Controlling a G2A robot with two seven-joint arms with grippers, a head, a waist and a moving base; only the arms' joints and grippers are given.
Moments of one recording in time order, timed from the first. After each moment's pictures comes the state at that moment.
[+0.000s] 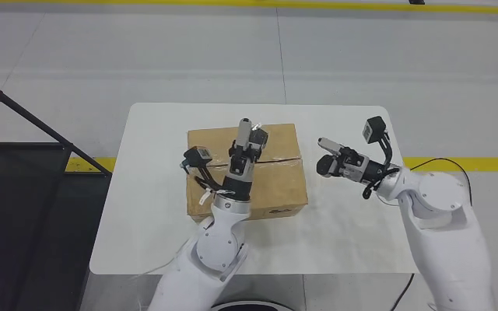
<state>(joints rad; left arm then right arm) 1.26 -1.52 -1.00 -1.79 0.08 -0.32 0.35 -1.07 -1.06 1.45 -1.69 0.27 0.21 0.94</state>
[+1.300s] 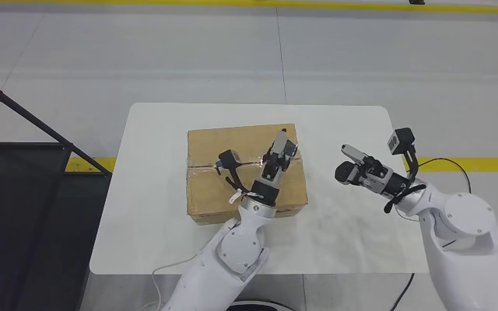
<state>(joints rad) 1.20 -1.58 -0.90 -1.63 0.07 -0.31 0.32 -1.23 -1.02 1.59 -1.80 0.30 0.20 0.90</state>
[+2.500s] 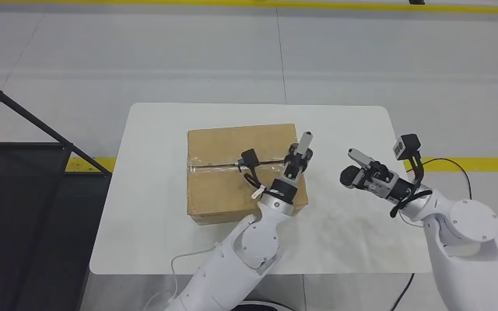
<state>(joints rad) 1.11 -1.65 -0.84 -1.45 0.09 -0.27 0.35 -1.28 -1.00 1.62 -1.79 0.34 0.17 0.89</state>
